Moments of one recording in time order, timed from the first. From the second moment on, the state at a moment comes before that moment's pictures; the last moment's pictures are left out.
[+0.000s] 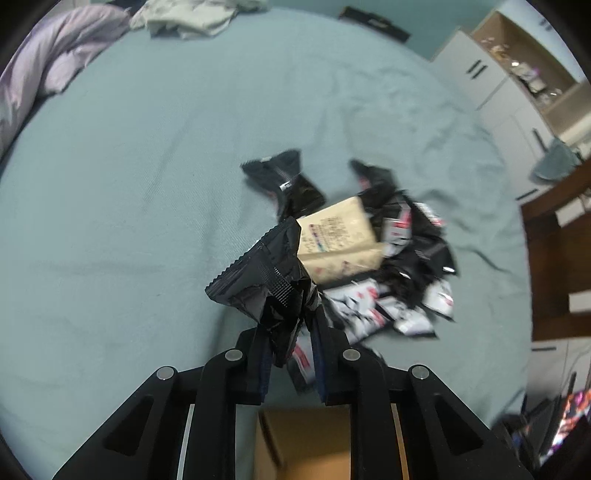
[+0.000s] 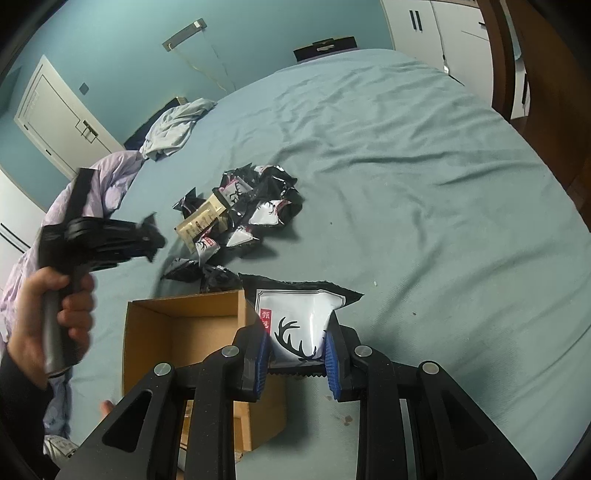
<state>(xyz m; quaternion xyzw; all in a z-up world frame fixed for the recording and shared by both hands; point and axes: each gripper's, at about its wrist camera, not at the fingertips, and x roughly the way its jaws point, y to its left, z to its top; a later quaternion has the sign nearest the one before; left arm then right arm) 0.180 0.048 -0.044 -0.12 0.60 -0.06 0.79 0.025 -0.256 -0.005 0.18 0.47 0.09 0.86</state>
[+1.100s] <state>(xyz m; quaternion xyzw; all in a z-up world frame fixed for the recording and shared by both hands) 0.039 -0.014 -0.061 0.09 0.58 -0.12 0.80 0.022 -0.219 -0.002 0.10 0.45 0.10 0.88</state>
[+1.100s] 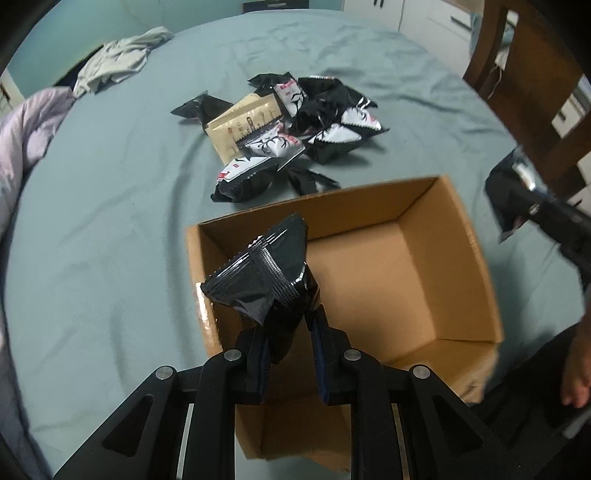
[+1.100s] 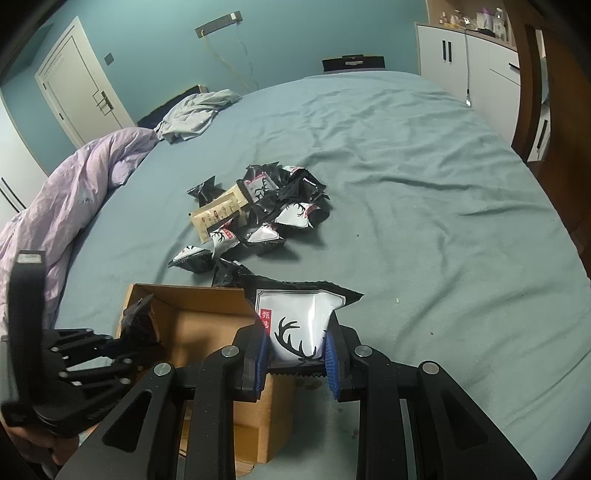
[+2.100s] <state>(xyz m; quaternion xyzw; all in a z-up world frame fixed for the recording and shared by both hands) 0.037 -0.029 -0.049 0.16 0.53 -0.09 0.83 0.016 -0.219 -0.003 0.10 0.45 0.10 0.88</state>
